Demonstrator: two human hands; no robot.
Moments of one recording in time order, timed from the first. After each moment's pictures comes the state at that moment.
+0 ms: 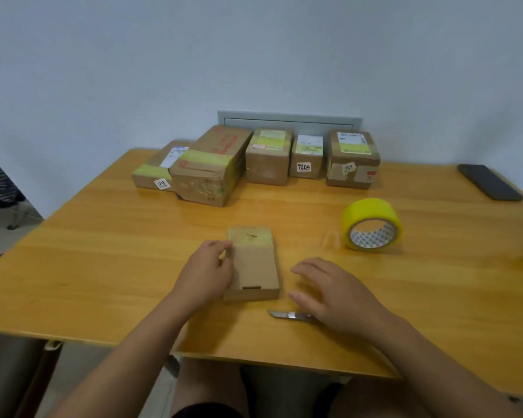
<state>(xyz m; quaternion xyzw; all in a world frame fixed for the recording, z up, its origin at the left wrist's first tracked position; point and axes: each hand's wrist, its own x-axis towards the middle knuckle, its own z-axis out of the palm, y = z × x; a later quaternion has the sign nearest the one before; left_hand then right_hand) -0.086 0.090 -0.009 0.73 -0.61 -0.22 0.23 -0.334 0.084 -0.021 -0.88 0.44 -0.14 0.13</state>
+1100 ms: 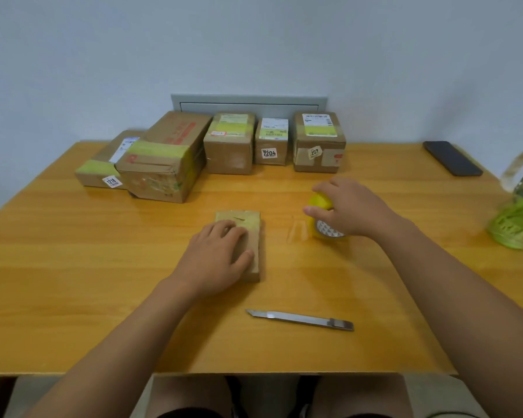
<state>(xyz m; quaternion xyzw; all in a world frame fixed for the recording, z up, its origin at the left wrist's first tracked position) -0.139 0.045 -0.016 0.63 -0.77 -0.09 0.07 -0.401 -0.027 0.036 -0.81 0.59 -0.06 0.03</state>
